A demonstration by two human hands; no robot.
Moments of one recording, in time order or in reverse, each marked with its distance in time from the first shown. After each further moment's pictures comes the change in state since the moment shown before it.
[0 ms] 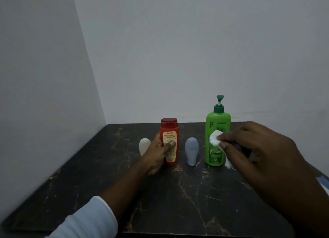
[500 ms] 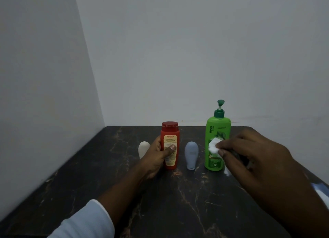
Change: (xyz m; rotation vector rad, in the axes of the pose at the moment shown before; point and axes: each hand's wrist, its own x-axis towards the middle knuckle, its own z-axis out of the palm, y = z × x) left_hand 0.011 -0.009 -0.008 -0.039 -0.064 0.013; right_hand 0.001 0.001 0.007 -0.027 -0.042 -0.010
